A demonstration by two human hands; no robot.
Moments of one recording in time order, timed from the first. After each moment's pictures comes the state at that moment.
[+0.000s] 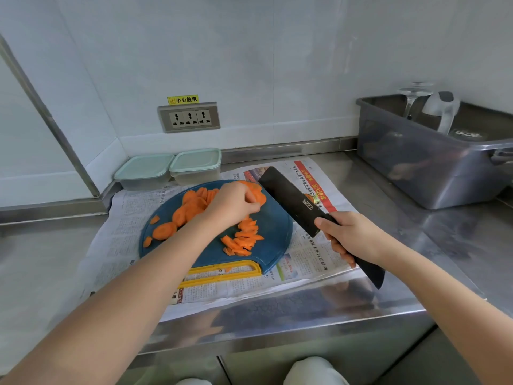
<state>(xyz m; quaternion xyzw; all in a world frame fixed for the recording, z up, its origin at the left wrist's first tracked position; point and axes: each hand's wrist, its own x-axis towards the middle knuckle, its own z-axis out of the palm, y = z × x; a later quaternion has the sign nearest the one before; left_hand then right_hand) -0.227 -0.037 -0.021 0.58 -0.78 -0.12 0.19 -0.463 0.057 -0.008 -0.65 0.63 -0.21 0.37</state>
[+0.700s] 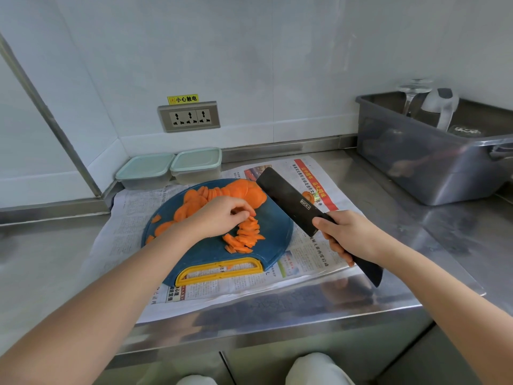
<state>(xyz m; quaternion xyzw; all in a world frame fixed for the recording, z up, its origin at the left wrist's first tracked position) -0.195 -0.019 -0.028 0.52 -0.82 -0.20 0.15 -0.460 0.059 -0.009 -0.65 0.62 -0.21 0.38</state>
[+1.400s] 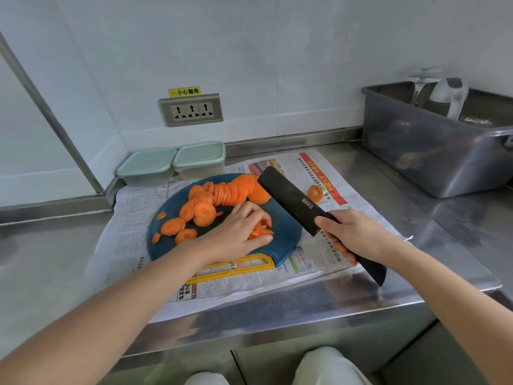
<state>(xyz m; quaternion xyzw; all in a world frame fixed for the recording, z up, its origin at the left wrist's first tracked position) -0.193 0.003 -0.063 0.41 -0.89 -0.13 0.12 -0.444 0.061 -0.019 -0.67 0.64 -0.19 0.34</state>
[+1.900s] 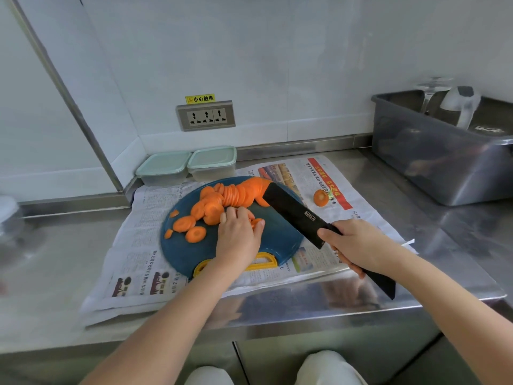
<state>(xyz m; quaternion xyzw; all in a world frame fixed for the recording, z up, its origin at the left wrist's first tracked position) -0.221 0.028 -0.075 0.67 -0.69 0.02 0.26 -0.441 0.079 -0.009 -0.69 0.63 -0.14 0.32</state>
